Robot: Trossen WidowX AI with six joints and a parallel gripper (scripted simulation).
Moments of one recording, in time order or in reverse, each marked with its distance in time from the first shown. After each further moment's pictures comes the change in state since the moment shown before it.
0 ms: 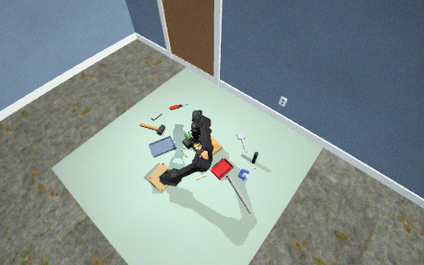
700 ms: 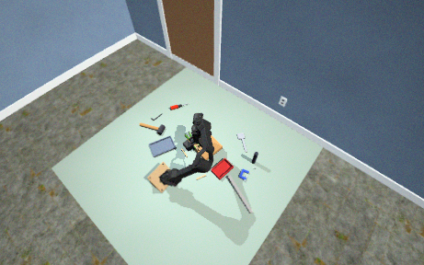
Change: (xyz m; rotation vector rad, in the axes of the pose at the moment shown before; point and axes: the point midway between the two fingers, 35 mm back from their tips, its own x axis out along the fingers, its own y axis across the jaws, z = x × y) arm 0.024 -0.002 0.002 0.001 -0.003 -0.002
